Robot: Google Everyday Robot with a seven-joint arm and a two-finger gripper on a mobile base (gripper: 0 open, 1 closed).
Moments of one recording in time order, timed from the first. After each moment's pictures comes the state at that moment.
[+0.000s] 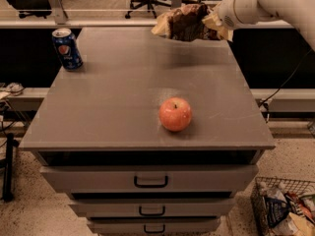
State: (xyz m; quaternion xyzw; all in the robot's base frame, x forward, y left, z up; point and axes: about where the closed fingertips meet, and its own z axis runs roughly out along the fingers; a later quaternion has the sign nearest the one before) arm 0.779 -0.169 0.970 -0.43 0.74 -0.05 0.51
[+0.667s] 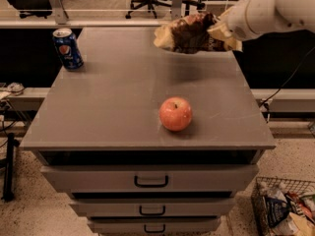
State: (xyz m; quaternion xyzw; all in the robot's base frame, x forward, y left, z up) arm 0.716 -0.170 0.968 -0.46 0.73 -0.04 0.49
